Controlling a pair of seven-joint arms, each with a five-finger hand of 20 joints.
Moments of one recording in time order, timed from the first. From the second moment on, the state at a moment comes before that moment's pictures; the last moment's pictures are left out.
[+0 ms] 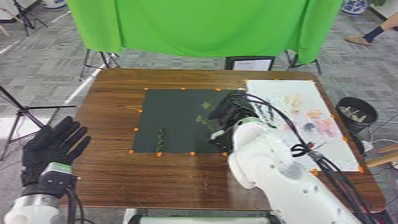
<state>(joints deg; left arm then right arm) 137.5 -46.5 -99.0 -125.7 4.4 17.6 30.9 -74.0 -66.2 48.3 -112.9 -109.7 10.2 58.1</state>
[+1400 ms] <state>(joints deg) 133.2 -47.2 -95.2 -124.0 7.8 17.9 24.5 -78.3 -79.3 42.4 -98.6 -122.4 19.7 55.0</state>
